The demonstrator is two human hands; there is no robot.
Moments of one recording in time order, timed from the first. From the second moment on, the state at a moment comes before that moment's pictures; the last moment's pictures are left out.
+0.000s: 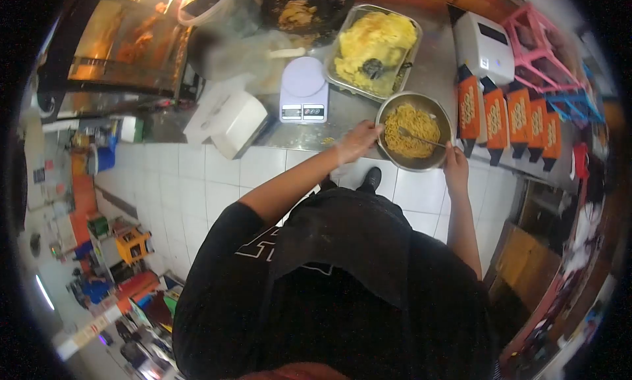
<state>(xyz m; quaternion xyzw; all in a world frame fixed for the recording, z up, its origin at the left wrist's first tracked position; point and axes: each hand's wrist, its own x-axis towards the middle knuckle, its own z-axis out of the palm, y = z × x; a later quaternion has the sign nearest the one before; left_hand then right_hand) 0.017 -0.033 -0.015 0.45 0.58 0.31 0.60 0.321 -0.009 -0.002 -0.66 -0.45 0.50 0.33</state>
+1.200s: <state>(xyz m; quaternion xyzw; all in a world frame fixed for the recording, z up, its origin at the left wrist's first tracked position) -0.211 -0.216 0.029 -0.06 0.42 0.67 0.61 -0.159 -0.019 0.204 -0.34 -0.91 0.23 0.06</state>
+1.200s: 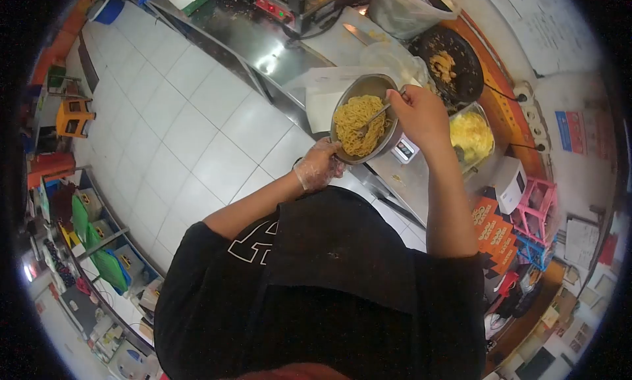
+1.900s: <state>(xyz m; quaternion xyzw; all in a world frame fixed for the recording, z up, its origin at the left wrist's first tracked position) -0.247 -0.218 -0.003 -0.09 0.28 0.68 0.67 -0.260 -0.057 0.225 -0.35 -0.93 0.07 -0.08</state>
